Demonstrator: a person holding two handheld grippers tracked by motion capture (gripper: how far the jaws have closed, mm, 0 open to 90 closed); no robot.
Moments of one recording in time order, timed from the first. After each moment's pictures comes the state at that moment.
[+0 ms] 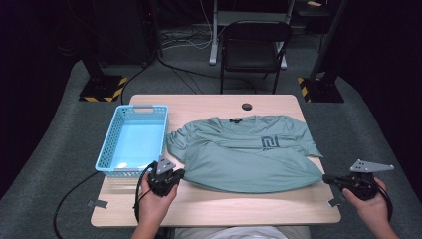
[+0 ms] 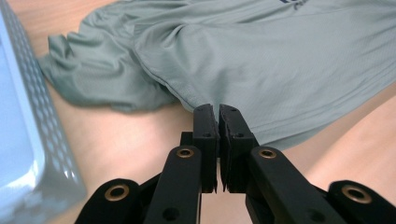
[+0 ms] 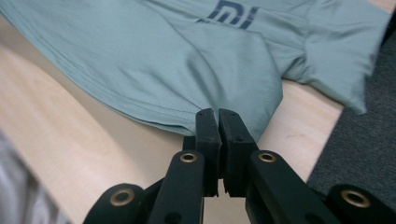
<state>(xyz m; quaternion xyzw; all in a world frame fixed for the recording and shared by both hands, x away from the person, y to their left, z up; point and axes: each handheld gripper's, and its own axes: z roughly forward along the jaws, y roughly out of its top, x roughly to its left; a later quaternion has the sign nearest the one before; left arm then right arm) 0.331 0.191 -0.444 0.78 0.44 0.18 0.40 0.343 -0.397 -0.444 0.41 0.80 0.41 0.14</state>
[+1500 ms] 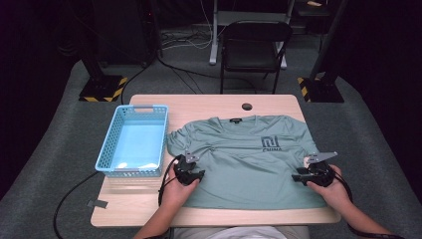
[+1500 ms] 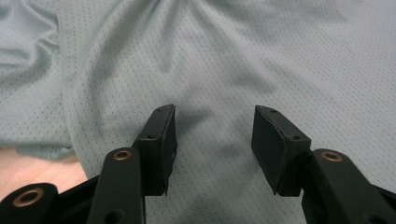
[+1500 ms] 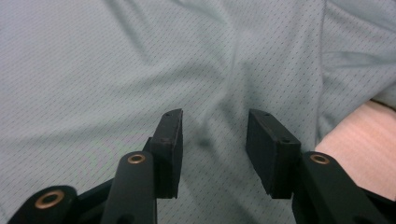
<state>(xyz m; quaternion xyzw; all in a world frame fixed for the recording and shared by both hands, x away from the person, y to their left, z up) 0.417 0.138 -0.513 0.83 0.41 0.15 0.33 0.417 -0.334 -0.505 0.38 0.86 0.32 0.12</state>
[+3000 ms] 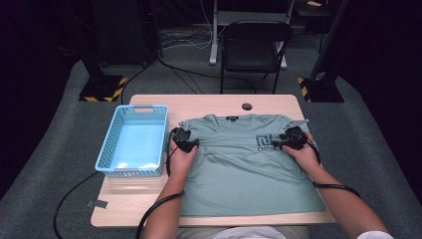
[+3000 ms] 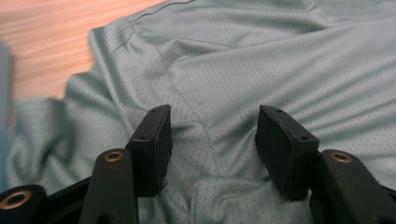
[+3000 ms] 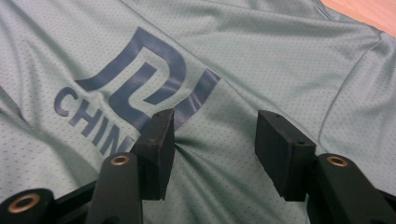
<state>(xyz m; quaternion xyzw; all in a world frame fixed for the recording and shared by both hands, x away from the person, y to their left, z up) 0.534 0.153 -0.520 0.74 0.53 0.23 0.34 0.557 -0.284 -0.509 0.39 0.84 0.32 0.18</state>
